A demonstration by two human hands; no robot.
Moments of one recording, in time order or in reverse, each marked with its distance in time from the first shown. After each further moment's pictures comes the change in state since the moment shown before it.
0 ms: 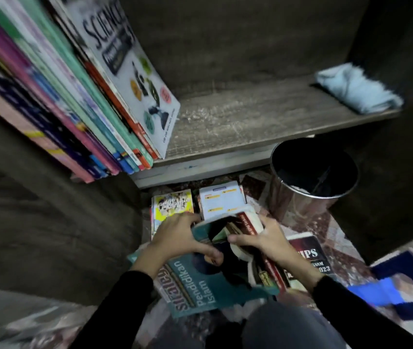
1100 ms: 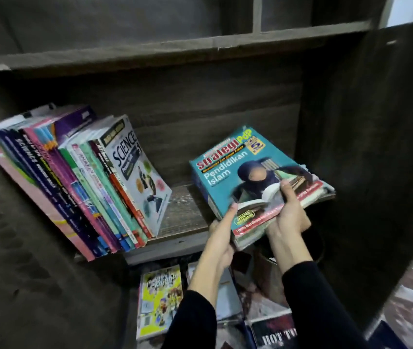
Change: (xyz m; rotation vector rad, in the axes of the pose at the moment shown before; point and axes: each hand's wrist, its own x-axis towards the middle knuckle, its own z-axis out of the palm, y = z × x) left_hand 0.034 0.177 -0.095 -1.829 0.099 -0.132; right_hand 0.008 -0.199 -0.072 1.292 0.860 -0.085
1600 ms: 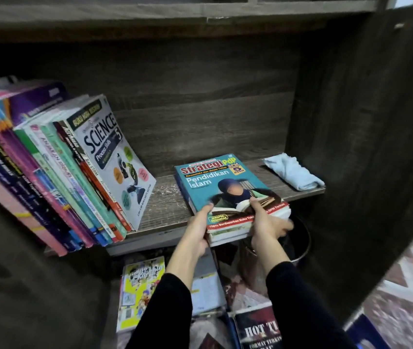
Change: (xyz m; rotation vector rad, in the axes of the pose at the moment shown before) left_hand 0.042 0.000 -0.022 0.251 0.143 -0.131; right_hand 0.056 0.039 -0.026 -0.660 0.165 -0.073
